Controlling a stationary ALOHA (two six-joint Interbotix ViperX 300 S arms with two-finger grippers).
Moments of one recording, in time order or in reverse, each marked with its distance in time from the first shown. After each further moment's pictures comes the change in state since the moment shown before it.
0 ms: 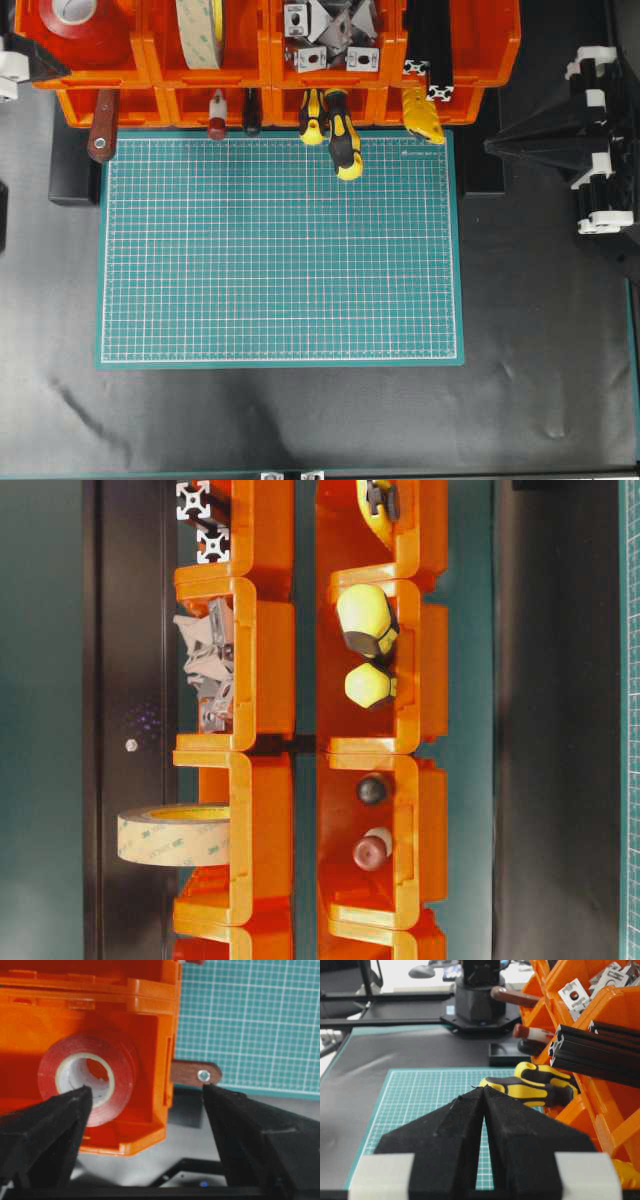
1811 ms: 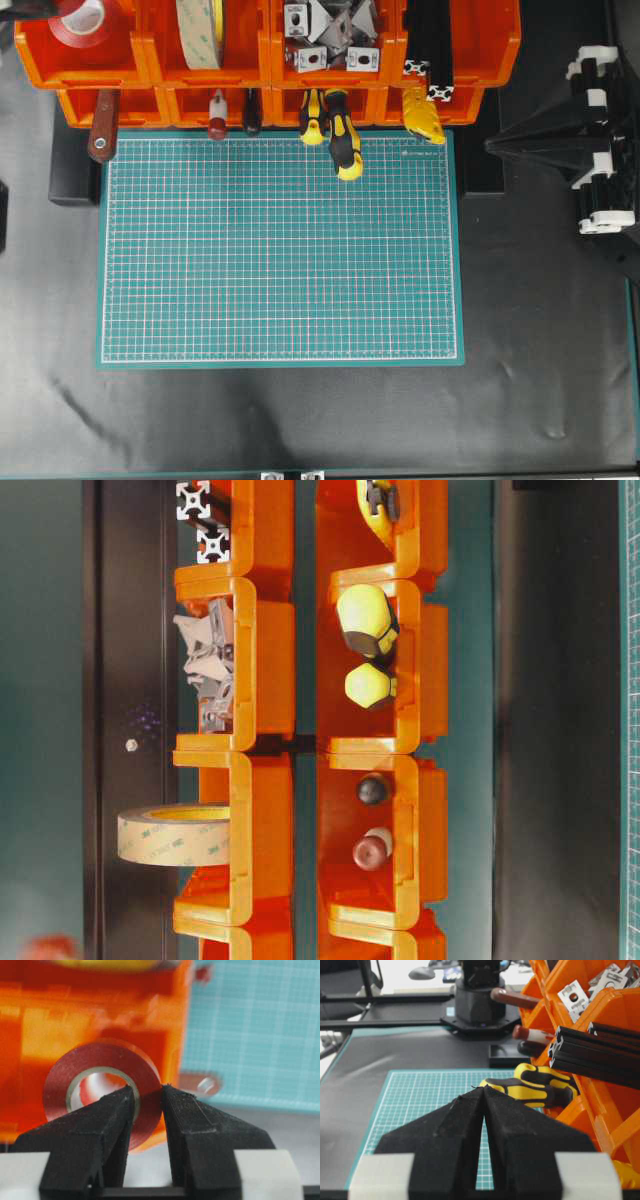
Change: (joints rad) left arm -0.037 0.032 -0.187 0.000 0.058 -0.008; right arm 0.000 -0.003 0.000 0.000 -0.002 0.000
